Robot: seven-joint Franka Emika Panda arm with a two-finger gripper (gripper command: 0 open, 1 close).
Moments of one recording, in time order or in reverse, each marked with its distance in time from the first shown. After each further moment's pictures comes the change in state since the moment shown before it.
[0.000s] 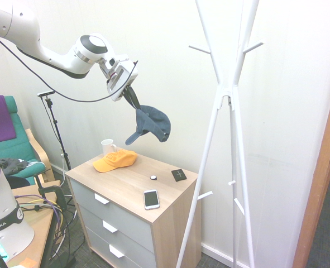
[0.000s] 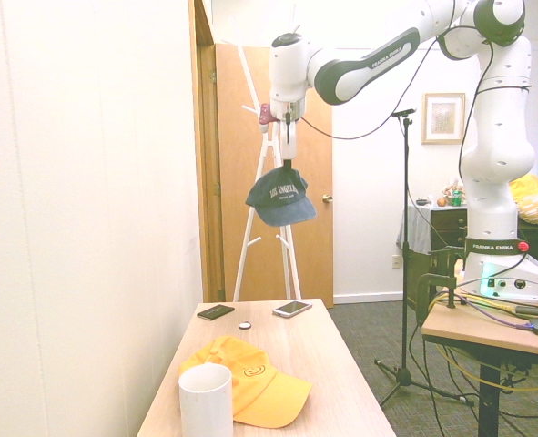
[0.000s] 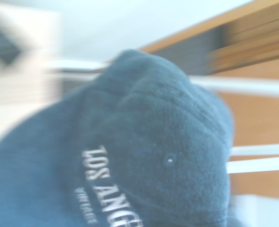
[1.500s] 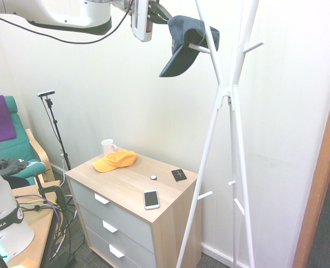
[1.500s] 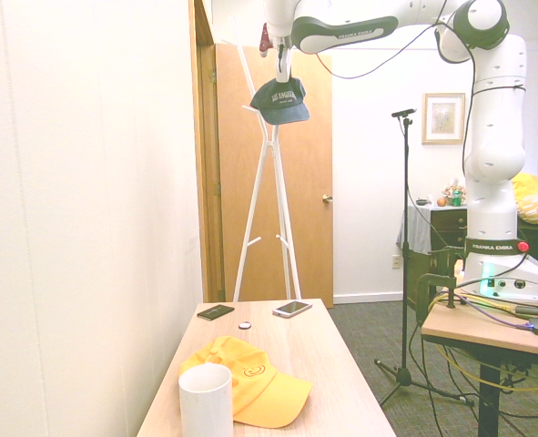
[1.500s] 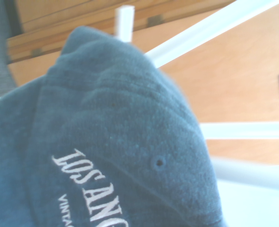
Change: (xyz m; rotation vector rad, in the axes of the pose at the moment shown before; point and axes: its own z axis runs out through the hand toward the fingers) arm 0.169 0.163 -0.024 -0.303 0.185 0.132
